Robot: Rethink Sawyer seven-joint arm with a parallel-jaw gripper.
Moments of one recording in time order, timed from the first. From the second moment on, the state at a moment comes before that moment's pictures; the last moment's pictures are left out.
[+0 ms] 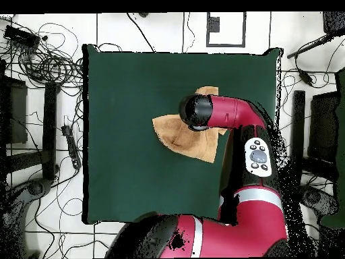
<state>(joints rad) -0.24 -0.35 -0.01 1.21 -0.21 0.68 1.57</state>
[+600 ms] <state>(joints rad) -0.24 -0.35 -0.01 1.21 -0.21 0.68 1.57</state>
